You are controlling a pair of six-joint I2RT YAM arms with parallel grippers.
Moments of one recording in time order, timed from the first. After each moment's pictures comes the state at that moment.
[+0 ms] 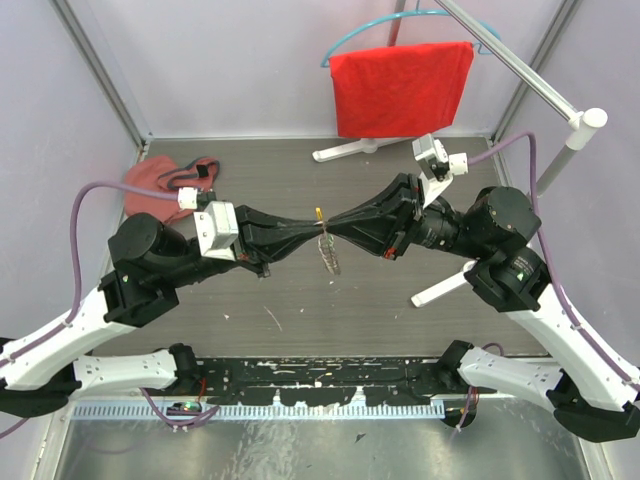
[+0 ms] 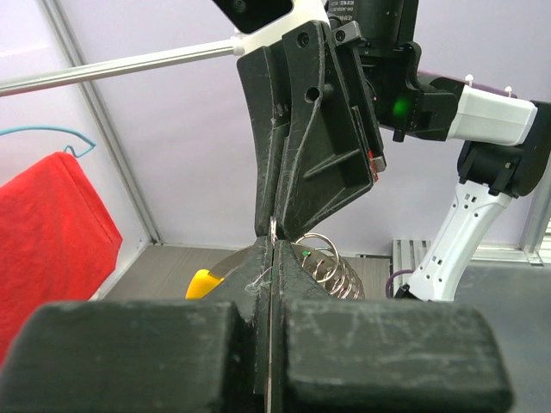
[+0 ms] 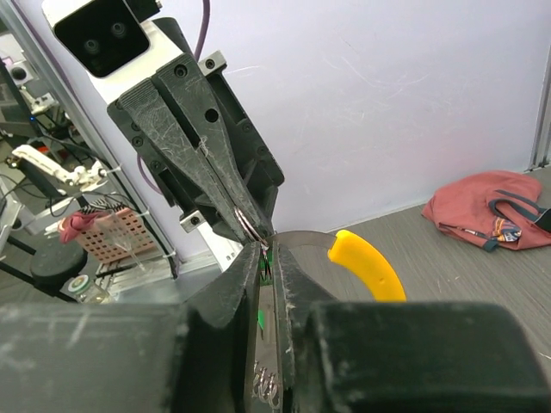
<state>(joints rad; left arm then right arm) -1.15 0.94 1.27 0.00 0.21 0.10 0.81 0.94 1.34 -0.11 -0.56 0.44</state>
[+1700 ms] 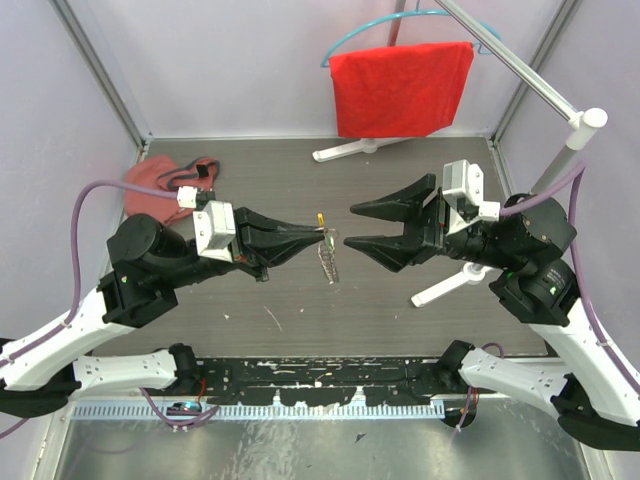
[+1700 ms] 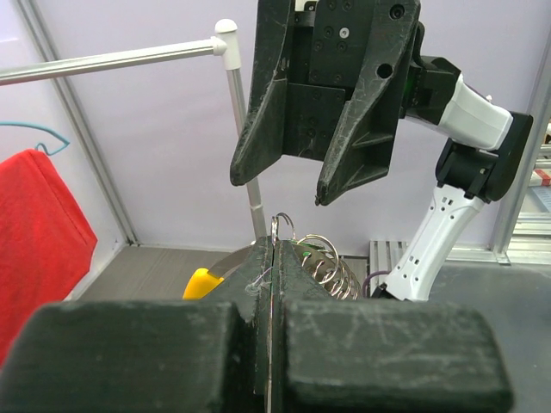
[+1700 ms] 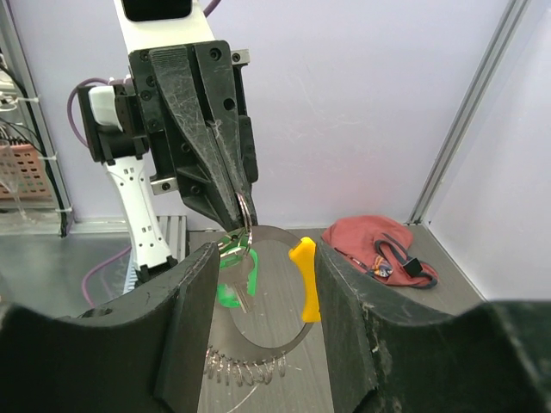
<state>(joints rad) -1.15 0.93 1.27 -0.01 0.24 0.05 0.81 0.88 1.42 -0.23 -0.58 0.03</state>
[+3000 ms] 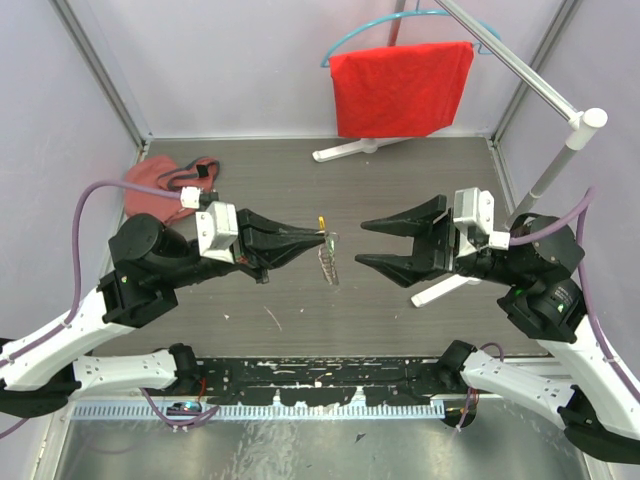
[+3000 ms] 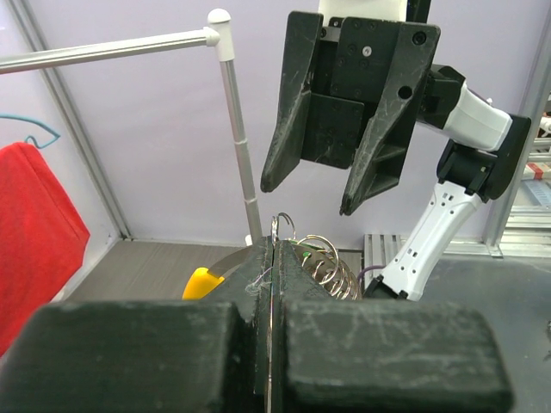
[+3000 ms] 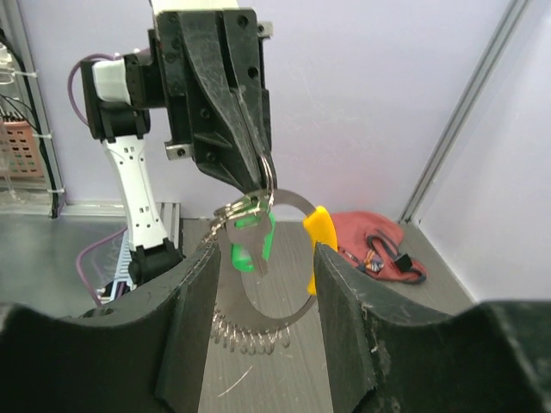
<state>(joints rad) -1.15 0.93 1.27 -0.03 0.24 0.05 0.81 0.78 1.30 -0.25 -0.57 -0.02</state>
